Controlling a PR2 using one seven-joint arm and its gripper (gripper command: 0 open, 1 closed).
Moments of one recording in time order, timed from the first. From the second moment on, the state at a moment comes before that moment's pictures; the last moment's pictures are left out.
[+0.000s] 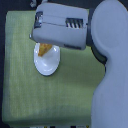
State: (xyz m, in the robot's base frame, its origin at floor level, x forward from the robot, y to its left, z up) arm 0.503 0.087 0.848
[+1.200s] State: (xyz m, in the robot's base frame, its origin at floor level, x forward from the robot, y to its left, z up) arm 0.541 -0.032 0.952
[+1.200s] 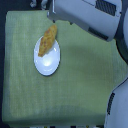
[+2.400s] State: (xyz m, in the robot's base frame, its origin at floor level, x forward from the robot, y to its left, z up) arm 0.490 -0.225 0.919
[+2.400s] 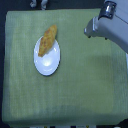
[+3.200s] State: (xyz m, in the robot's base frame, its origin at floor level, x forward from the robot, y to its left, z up) arm 0.510 -0.311 0.919
